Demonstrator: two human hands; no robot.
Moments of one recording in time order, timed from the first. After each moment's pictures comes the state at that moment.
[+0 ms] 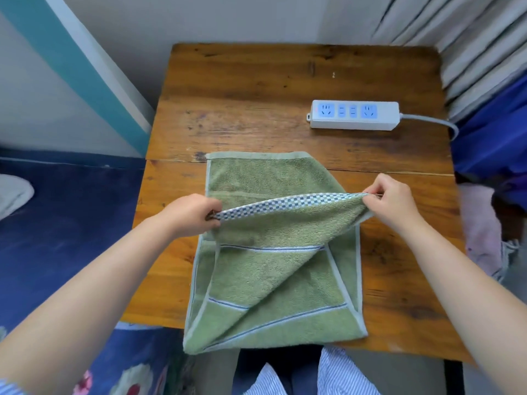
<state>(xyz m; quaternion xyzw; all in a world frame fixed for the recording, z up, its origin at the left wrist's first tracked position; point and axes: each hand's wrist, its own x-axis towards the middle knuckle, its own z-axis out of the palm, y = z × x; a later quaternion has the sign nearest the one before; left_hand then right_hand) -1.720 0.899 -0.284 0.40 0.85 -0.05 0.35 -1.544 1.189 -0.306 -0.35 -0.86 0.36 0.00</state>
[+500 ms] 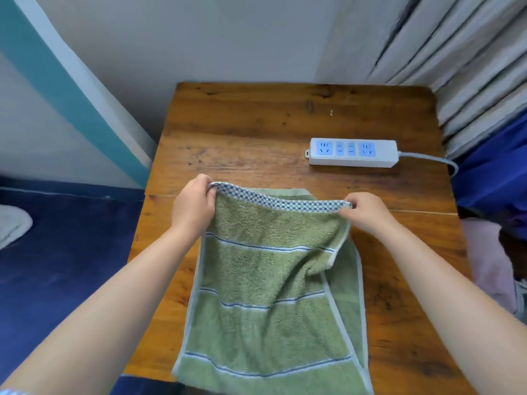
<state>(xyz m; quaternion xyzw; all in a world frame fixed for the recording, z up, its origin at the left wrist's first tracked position) -1.758 0.946 -0.299 0.18 0.95 0.23 0.07 -1.615 1.198 -0.304 -0.31 -0.88 0.31 -0.17</state>
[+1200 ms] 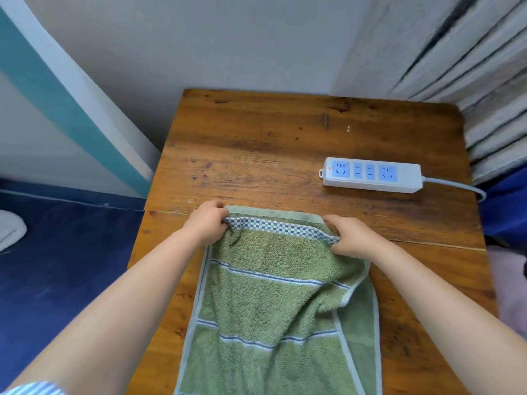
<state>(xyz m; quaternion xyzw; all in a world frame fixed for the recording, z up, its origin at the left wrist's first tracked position) -1.809 0.957 -0.343 0.27 0.91 0.00 0.31 -1.662 1.188 -0.325 -0.18 -0.89 0.29 -0.31</state>
